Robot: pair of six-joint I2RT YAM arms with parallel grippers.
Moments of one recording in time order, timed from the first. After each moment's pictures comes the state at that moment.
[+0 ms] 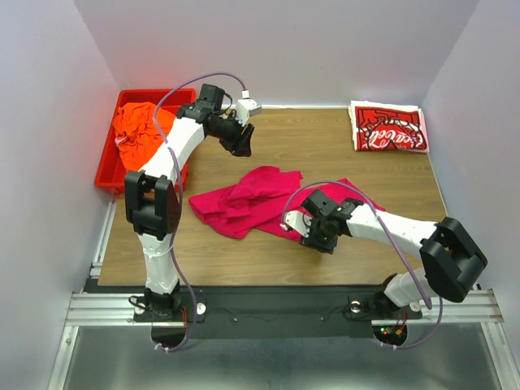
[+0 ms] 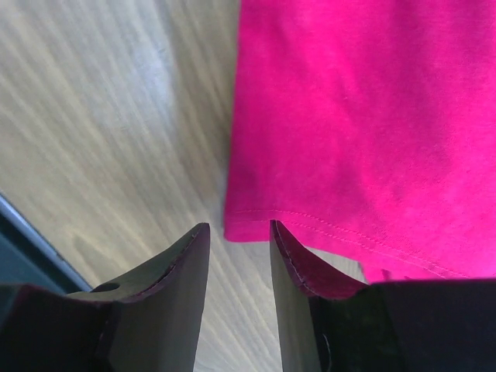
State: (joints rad) left arm -0.30 1.98 1.88 -0.85 0.61 0.45; right arm 0.77 1.42 0.82 -0.71 -0.10 -0.54
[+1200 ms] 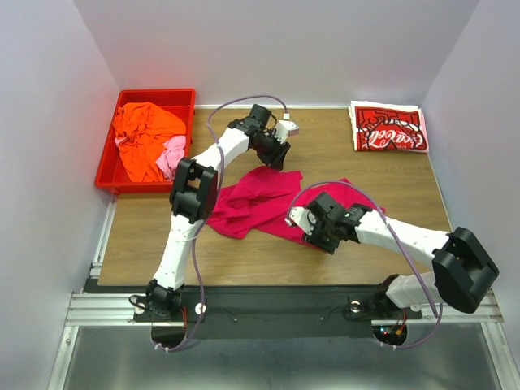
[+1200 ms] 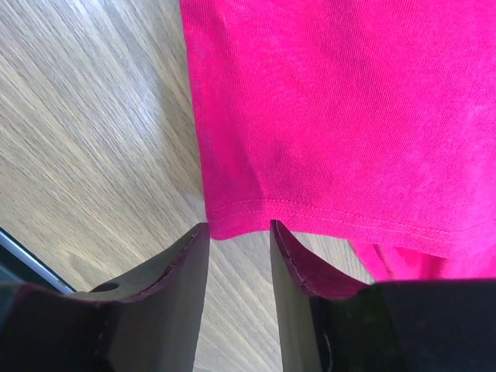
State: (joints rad) left arm -0.49 2.39 2.10 -0.69 0.52 0.37; right arm 0.77 1.33 0.75 -0.63 -0.03 -0.42
